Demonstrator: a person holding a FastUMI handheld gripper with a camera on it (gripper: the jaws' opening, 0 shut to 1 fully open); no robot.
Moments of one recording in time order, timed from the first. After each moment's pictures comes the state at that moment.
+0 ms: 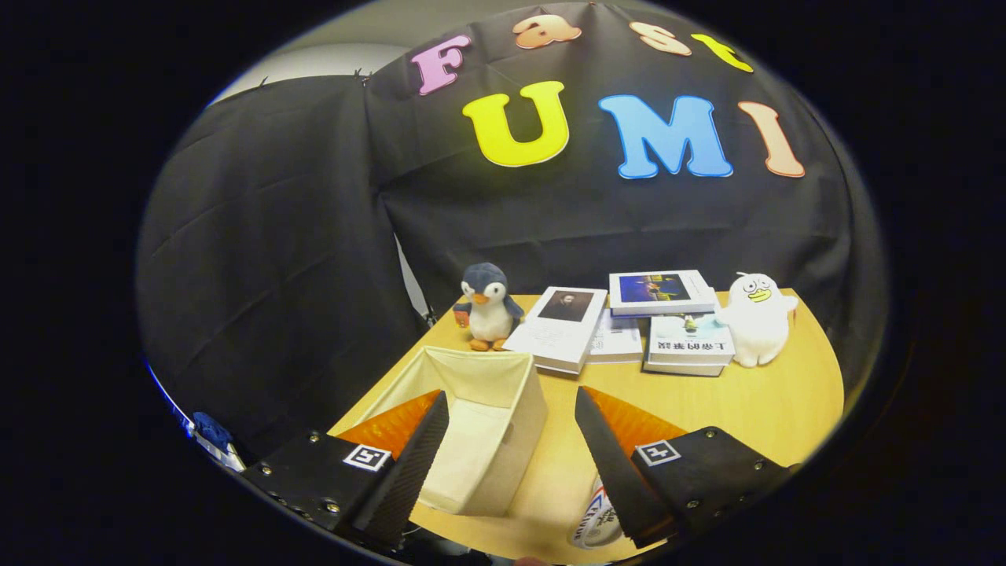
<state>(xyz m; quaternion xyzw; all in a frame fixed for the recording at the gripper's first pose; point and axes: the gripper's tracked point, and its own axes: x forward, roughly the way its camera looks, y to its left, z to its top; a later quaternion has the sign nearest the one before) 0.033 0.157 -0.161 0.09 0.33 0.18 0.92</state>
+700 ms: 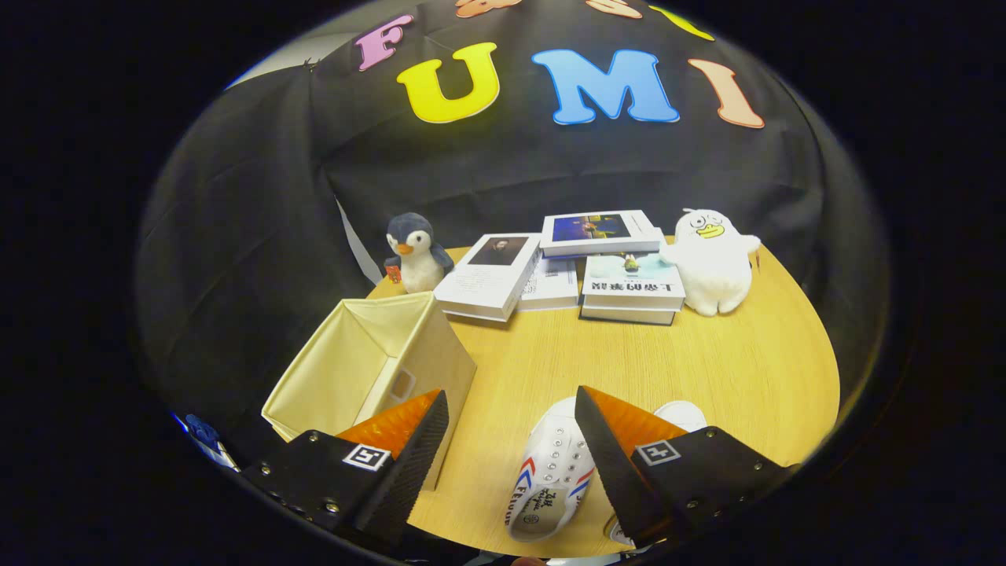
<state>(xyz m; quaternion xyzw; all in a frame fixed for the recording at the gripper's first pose) 0.024 0.078 -0.251 0.10 0.42 0.13 0.89</state>
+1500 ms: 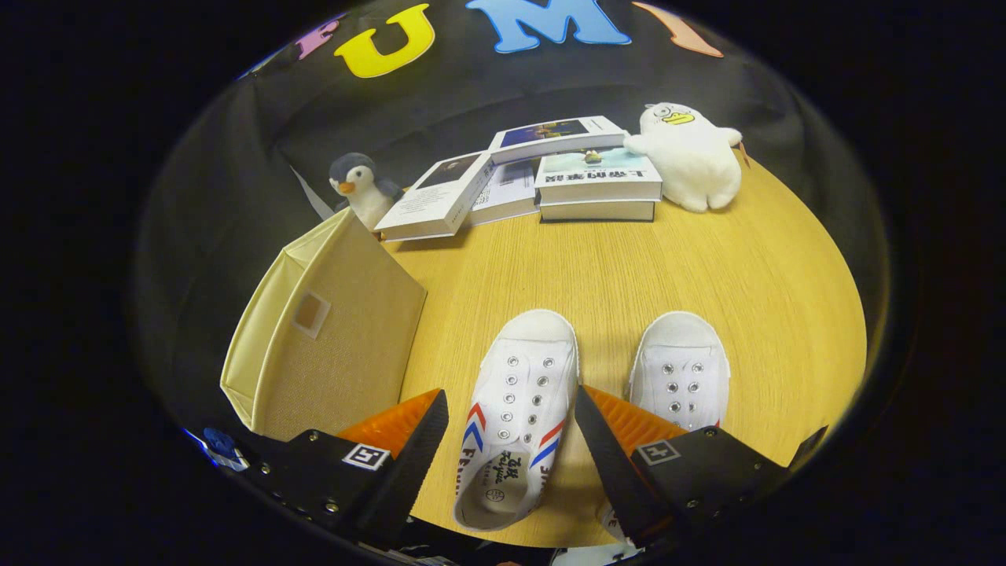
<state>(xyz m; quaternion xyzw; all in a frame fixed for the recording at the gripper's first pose) -0.017 0.050 -0.343 0.15 0.53 0.11 0.83</state>
